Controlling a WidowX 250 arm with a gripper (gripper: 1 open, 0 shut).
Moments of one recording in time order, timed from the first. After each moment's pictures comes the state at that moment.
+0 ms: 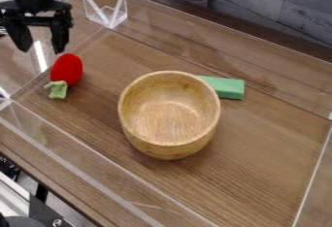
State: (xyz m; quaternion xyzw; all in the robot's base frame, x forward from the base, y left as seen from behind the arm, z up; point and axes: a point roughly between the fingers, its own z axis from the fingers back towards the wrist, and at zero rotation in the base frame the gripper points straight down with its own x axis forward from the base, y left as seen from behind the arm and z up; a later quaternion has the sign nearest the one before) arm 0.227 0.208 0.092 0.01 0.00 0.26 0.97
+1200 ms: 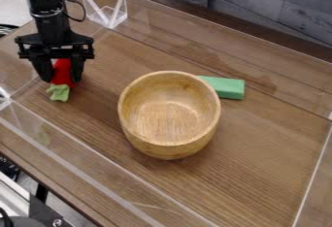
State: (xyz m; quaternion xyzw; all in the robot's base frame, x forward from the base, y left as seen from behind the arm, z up) arm 0.230 0.183 0.045 0.03 0.00 0.31 0.95
